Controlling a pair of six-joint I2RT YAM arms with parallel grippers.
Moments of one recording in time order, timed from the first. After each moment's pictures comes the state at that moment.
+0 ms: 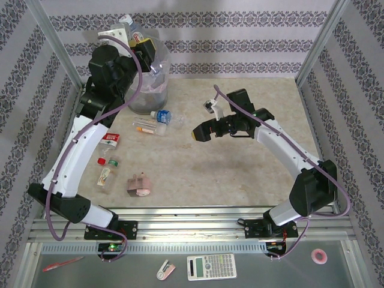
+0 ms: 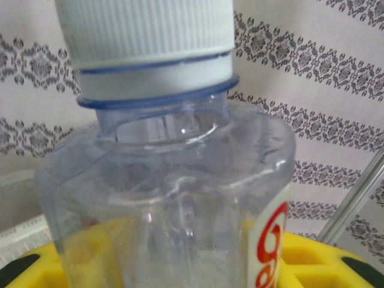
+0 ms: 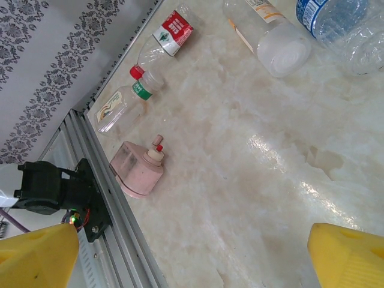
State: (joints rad) left arm -0.38 1.47 1.83 -0.30 -0.18 -0.26; right arm 0.42 1.52 1.31 -0.66 -0.77 0.10
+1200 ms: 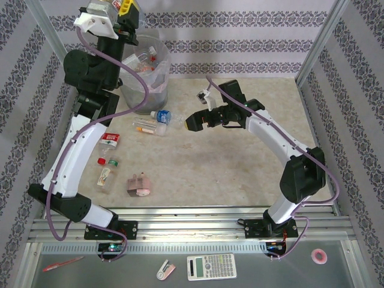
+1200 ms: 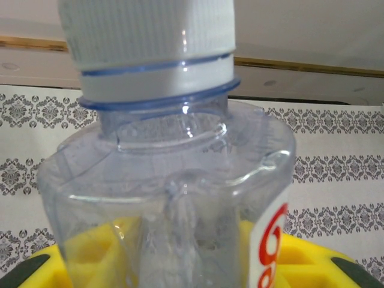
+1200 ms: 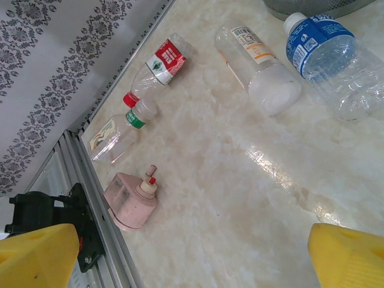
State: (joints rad) left arm -0.35 1.49 1.88 0.28 -0.12 0.13; right arm 0.44 1.67 1.47 -0.63 -0.74 0.15
